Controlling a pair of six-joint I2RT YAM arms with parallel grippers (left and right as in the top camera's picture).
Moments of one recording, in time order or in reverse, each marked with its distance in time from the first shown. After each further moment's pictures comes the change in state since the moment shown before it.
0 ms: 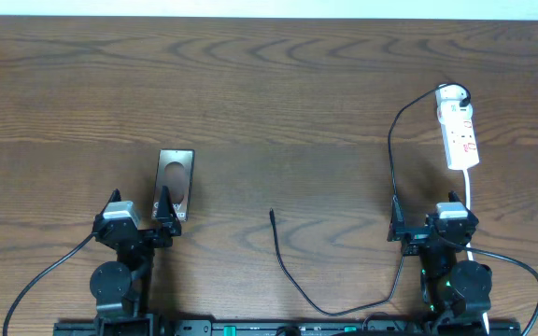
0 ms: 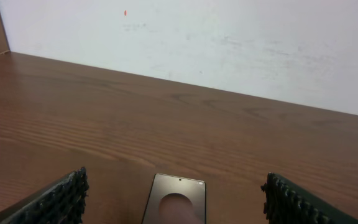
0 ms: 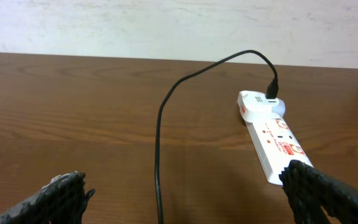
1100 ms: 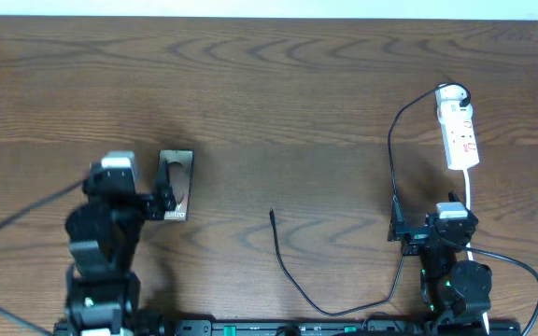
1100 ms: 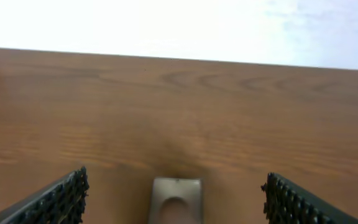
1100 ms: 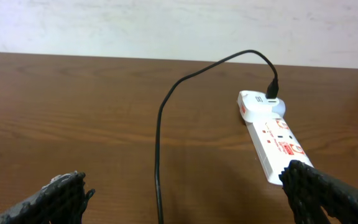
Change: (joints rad) left arm 0.001 0.594 0.455 -0.096 0.068 0.131; right arm 0.000 0.000 -0.002 0.001 -0.001 0.000
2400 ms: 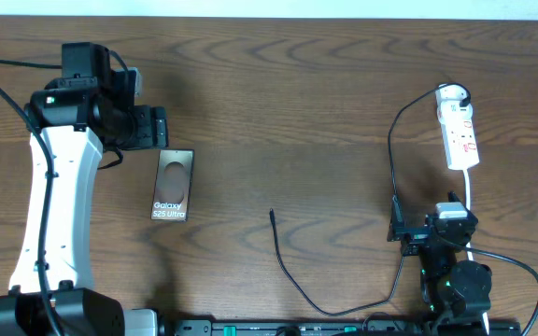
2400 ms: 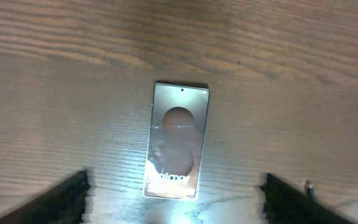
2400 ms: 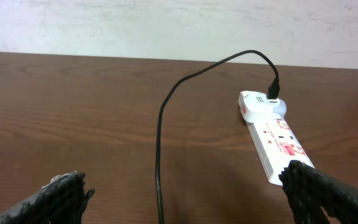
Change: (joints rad) left arm 0.000 0.947 1.015 -0.954 -0.016 0.031; right arm 0.000 0.000 -0.001 0.002 -0.003 0.000
